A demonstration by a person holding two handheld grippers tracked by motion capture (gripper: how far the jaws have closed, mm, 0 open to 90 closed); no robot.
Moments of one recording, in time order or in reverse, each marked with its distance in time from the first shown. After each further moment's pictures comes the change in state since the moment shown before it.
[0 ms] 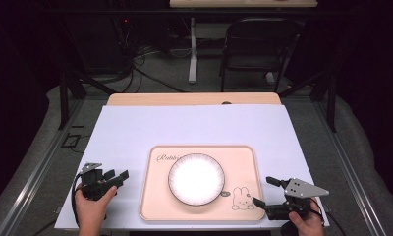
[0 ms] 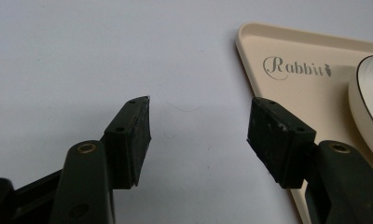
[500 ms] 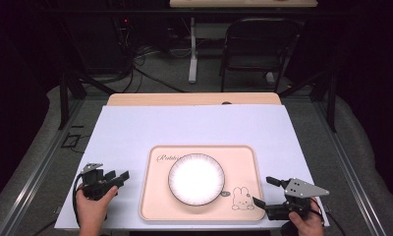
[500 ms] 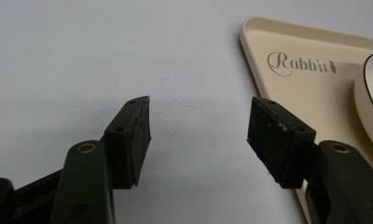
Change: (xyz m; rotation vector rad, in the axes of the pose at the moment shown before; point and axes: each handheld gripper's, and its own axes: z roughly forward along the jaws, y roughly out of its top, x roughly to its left) left arm 0.002 -0.001 0.004 0.012 -0.003 -0.012; right arm 0.000 0.000 0.000 -0.003 -0.001 0.000
